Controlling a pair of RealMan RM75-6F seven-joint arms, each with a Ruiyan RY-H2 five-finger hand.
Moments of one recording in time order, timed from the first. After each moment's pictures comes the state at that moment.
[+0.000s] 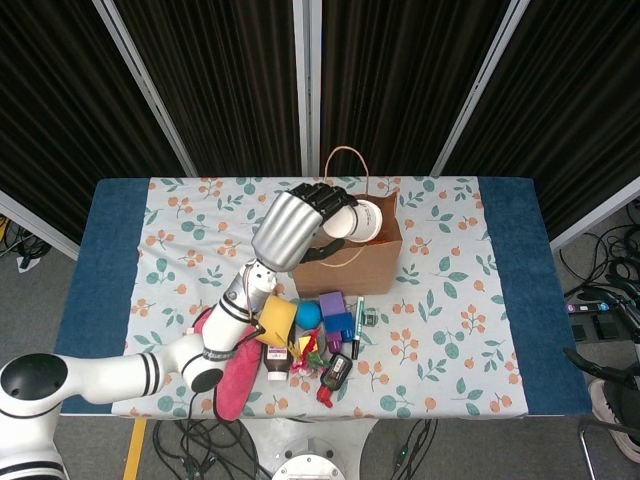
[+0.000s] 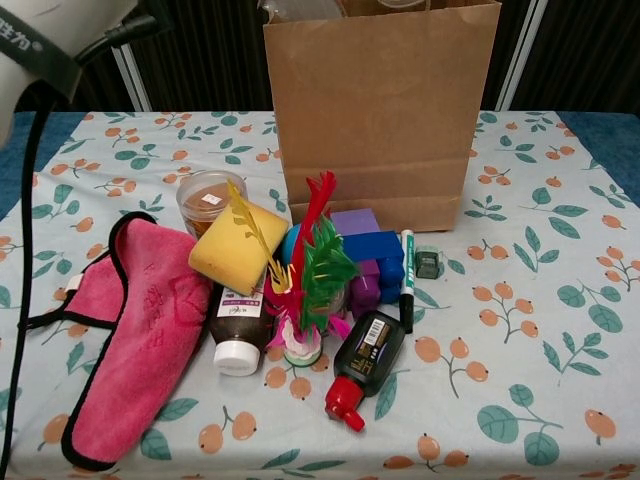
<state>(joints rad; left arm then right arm) -1.05 -1.66 -0.39 -1.44 1.34 1.28 0.23 0.09 -0.94 0.06 -1.48 -1.70 1.74 0.56</state>
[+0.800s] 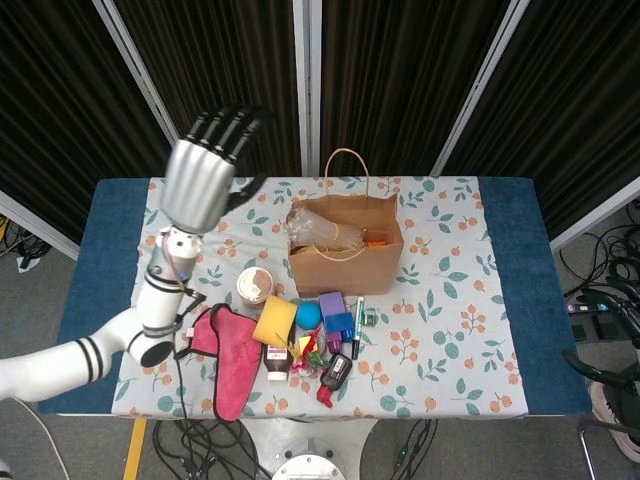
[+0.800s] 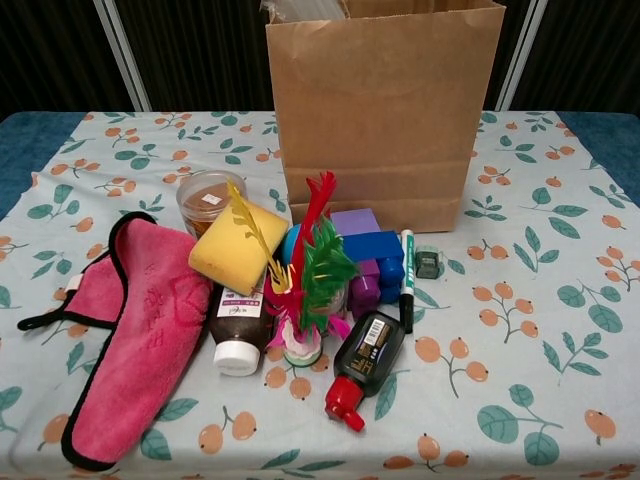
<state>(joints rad) -0.93 -1.41 -0.47 -1.46 1.40 1.43 0.34 0.07 -0.94 0.06 -1.52 -1.72 1.78 0.54</state>
